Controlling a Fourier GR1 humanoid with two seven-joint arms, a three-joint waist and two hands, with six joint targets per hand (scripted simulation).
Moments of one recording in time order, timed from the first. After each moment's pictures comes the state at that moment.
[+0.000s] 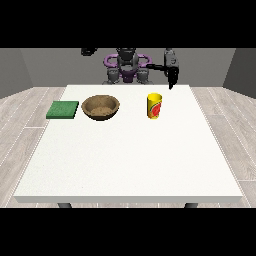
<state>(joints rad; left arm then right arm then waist) -0.40 0.18 0.22 -1.39 0.12 -0.04 -0.26 -0.47 -0.09 0.25 -1.91 -0.01 -0.25 0.30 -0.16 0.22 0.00</state>
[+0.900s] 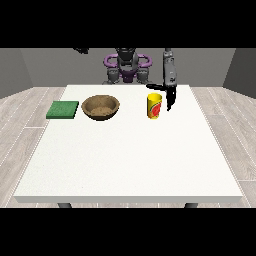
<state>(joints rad) -0.46 0.19 0.28 -0.86 0.10 -0.08 -0.65 -0.38 -0.17 0.06 -2.02 -0.15 -0.09 0.31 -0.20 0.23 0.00</state>
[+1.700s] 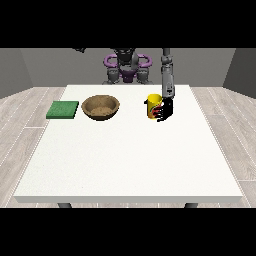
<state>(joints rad) -0.54 0.28 0.34 -0.59 0.04 0.05 -0.91 -0.33 -0.27 -0.10 -2.19 -0.31 0.03 0.35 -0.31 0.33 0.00</state>
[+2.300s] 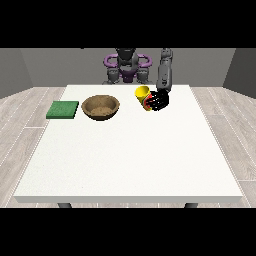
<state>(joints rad) -0.60 0.24 0.21 -0.57 -0.14 0.32 -0.81 -0.28 -0.31 -0.21 -2.07 -0.42 0.09 0.36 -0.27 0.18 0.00</state>
